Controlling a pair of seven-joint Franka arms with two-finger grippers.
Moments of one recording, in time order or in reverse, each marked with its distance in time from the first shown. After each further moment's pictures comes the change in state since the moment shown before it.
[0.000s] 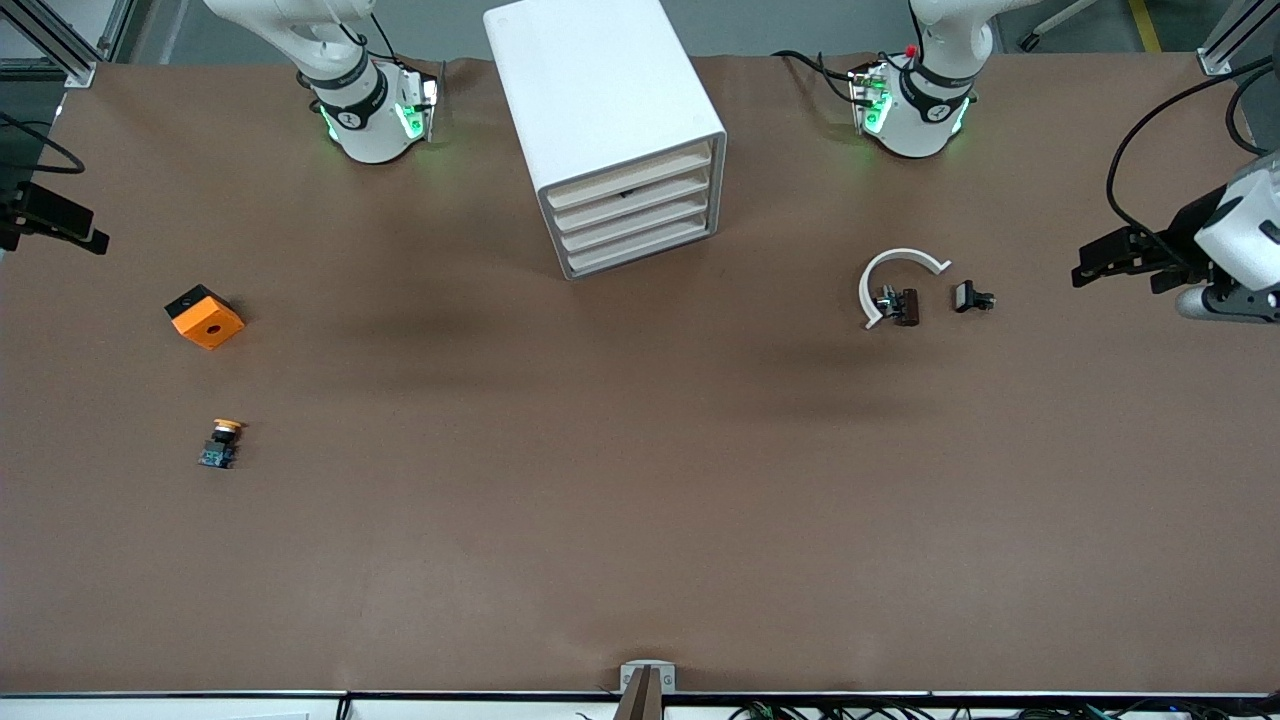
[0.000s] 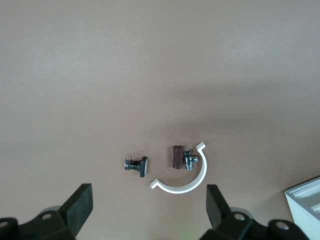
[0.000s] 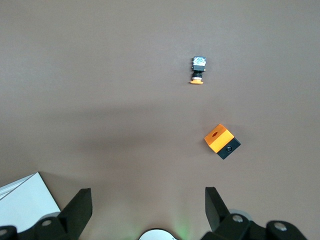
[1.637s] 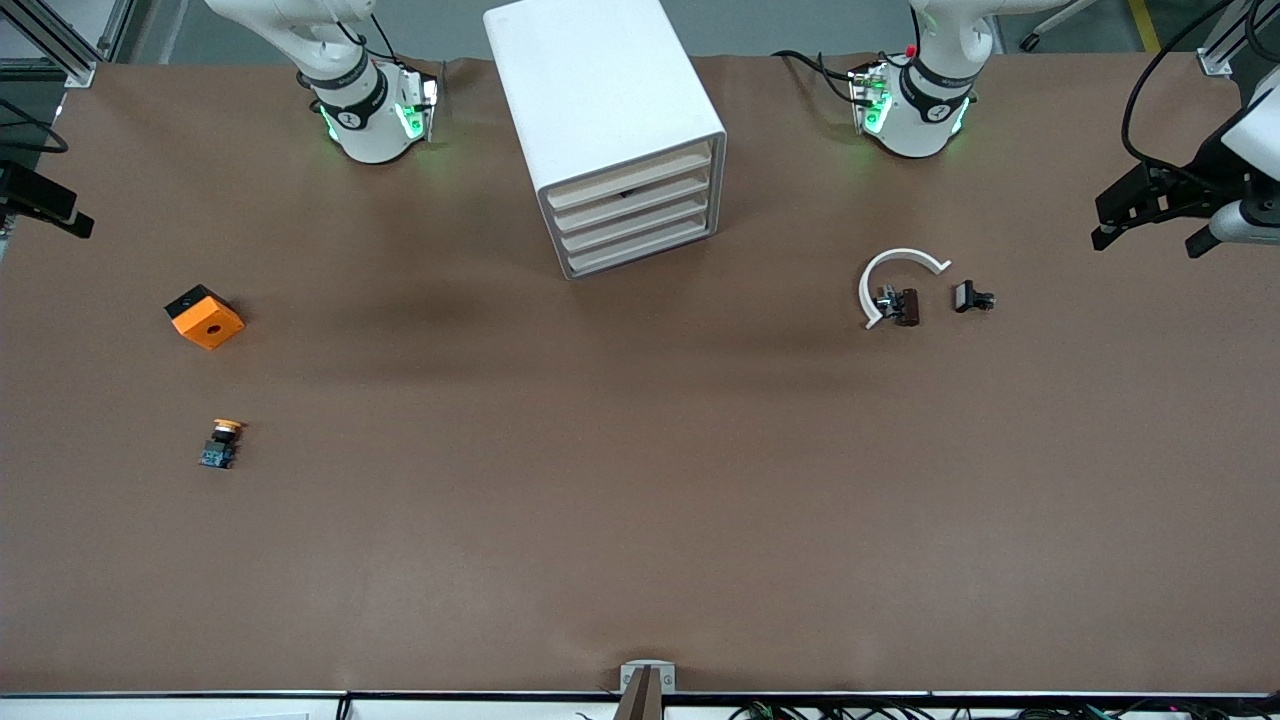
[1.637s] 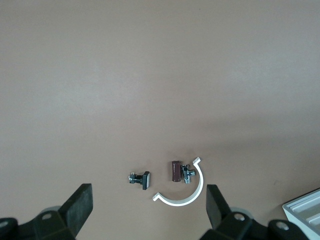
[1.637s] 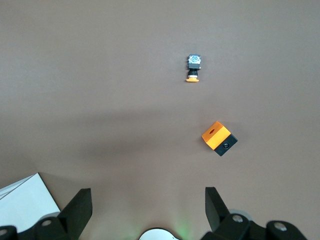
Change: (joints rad) left arm -0.266 -0.088 0.182 0.067 0.044 -0.008 -0.064; right arm -0.056 -0.044 0.038 -0.042 -0.001 0.010 -0.001
